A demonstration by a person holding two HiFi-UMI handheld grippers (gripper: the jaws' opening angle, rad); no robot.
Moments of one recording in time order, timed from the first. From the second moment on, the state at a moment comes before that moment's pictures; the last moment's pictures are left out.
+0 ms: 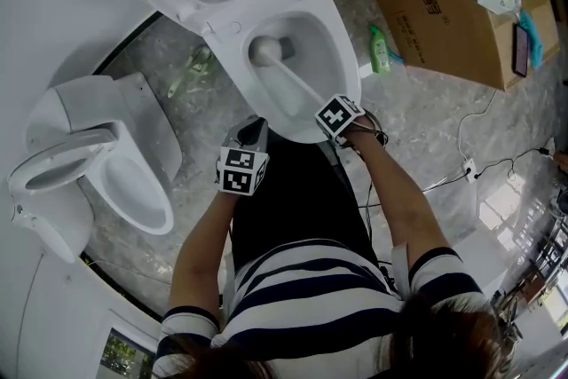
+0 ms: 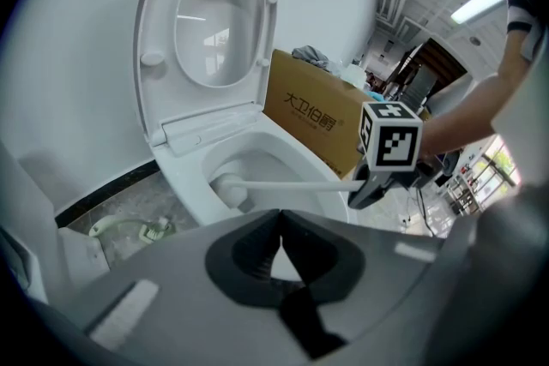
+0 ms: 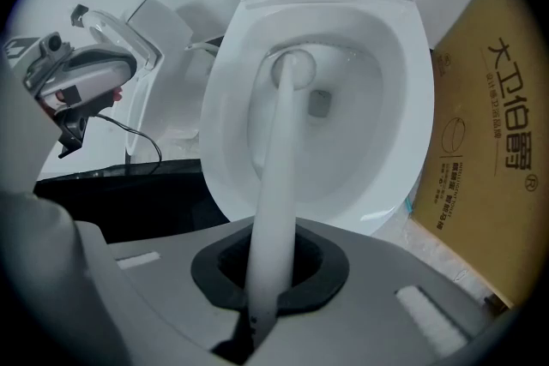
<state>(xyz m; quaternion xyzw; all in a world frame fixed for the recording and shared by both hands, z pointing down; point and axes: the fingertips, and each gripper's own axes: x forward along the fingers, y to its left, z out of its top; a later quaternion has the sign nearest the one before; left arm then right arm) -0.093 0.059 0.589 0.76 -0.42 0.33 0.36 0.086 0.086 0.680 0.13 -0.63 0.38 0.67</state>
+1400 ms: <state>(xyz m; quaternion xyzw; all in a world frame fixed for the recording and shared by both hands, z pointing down) -0.066 0.048 0.601 0.78 -0.38 0.34 0.37 0.152 0.090 0.671 0.18 -0.56 0.40 0.71</state>
